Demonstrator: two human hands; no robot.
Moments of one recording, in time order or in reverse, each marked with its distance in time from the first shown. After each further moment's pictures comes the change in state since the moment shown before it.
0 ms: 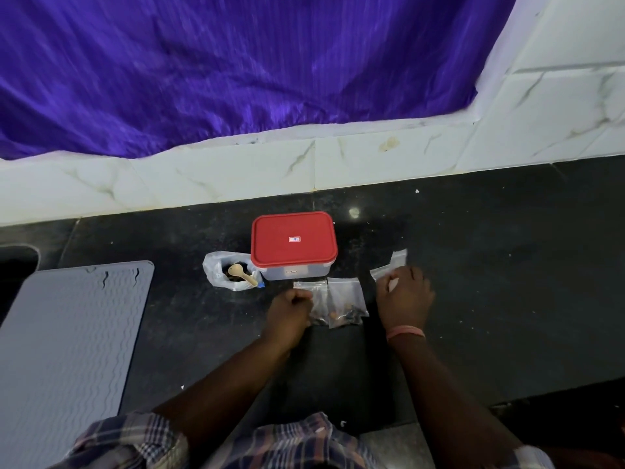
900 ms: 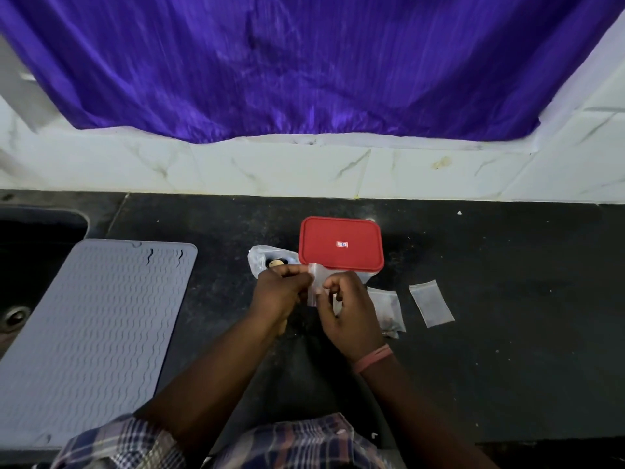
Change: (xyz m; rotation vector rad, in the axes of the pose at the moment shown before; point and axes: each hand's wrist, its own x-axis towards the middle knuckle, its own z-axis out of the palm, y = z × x) left_hand 0.003 0.018 -0.097 -0.462 0.059 0.069; right_hand -0.083 -0.153 -0.008 0.582 -0.291 -0.571
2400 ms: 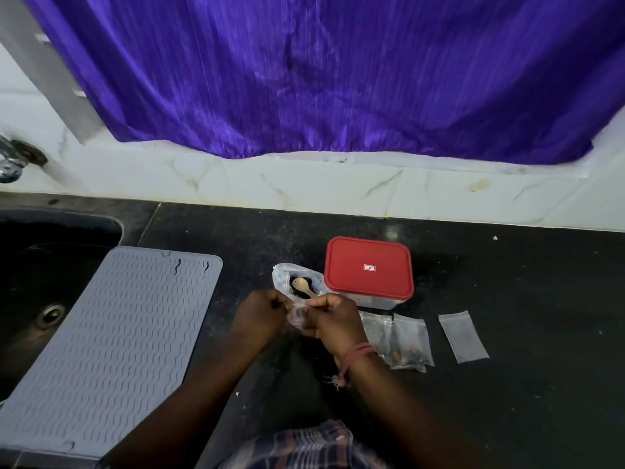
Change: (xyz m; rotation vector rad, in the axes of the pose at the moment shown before) left_hand 0.005 0.020 -0.069 0.718 0.146 0.069; right_hand 0.043 -0.025 0.068 0.610 -0.249 0.871
